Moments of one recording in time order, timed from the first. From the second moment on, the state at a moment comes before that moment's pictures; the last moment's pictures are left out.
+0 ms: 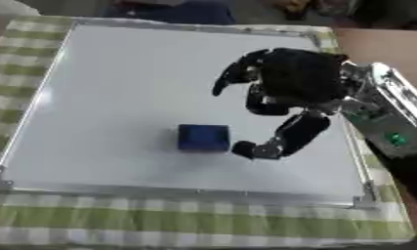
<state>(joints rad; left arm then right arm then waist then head) -0.24 0.23 0.16 -1.98 0.38 -0.26 -0.03 -0.49 -0.64 0.32 -1.98 0.82 -0.43 0.50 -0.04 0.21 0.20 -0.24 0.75</state>
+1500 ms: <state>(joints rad) -0.26 0.22 0.15 -1.98 0.39 -0.24 -0.05 -0.54 -0.47 0.36 -1.69 1.03 -0.43 0.48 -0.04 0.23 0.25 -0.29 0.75</state>
